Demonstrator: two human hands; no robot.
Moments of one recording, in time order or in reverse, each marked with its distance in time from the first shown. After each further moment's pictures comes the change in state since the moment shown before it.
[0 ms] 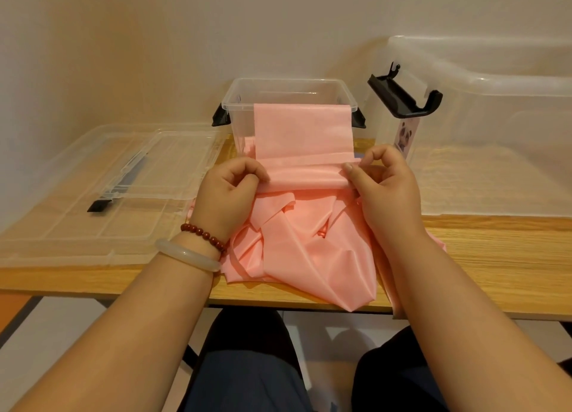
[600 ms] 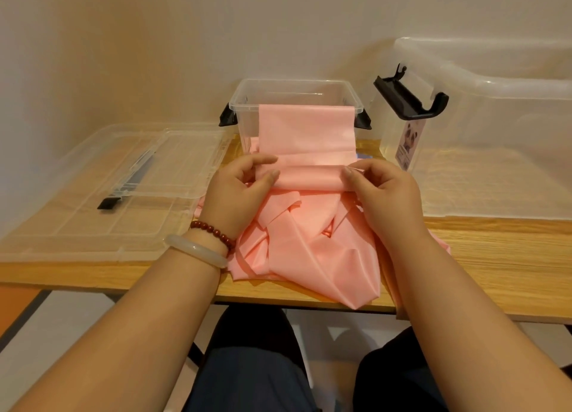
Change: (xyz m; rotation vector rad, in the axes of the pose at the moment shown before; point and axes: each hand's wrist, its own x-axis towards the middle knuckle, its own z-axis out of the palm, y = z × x) left_hand -0.001 0.004 0.002 0.066 0.012 0.018; right_hand 0.003 0.004 0.001 -0.062 -0.088 -0.068
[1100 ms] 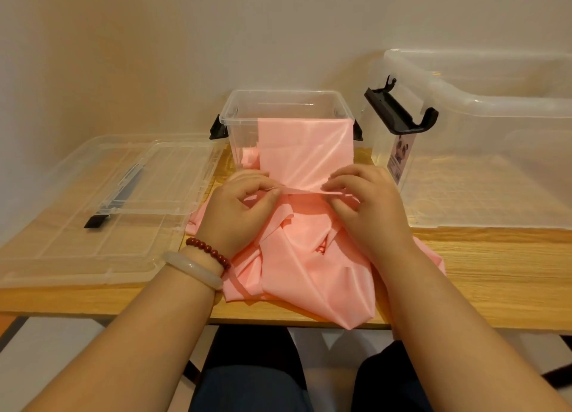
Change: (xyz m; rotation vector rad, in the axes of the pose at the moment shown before) left_hand 0.007 -0.007 0.005 0.095 -0.078 0.194; right_hand 0.009 0.012 0.006 -0.404 0.007 -0.400
